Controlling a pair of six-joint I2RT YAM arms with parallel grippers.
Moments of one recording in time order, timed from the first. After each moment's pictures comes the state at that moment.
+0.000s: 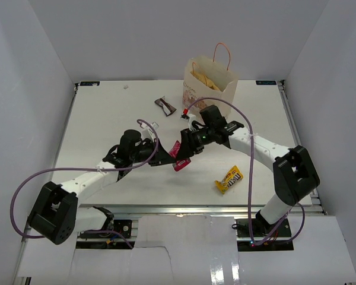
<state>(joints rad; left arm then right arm) -0.51 1.24 0.61 0.15 0.59 -0.71 0.63 1.62 1.17 -0.36 -0.80 0.25</state>
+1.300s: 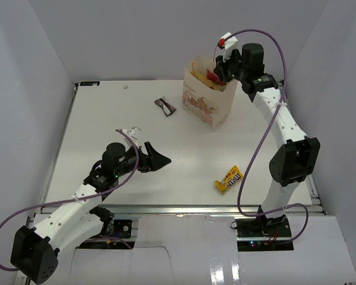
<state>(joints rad) -0.53 0.80 0.48 0.02 0.38 -0.77 0.28 1.78 1.86 -0.32 -0.33 -0.29</state>
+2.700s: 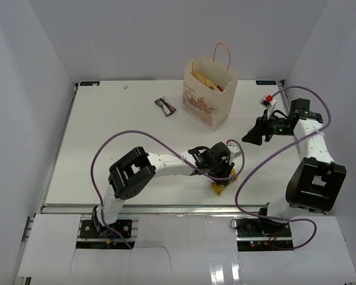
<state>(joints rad) -1.12 2.09 1.47 -0.22 0.18 -0.36 -0.23 1.49 1.21 -0.92 -1.08 -0.74</state>
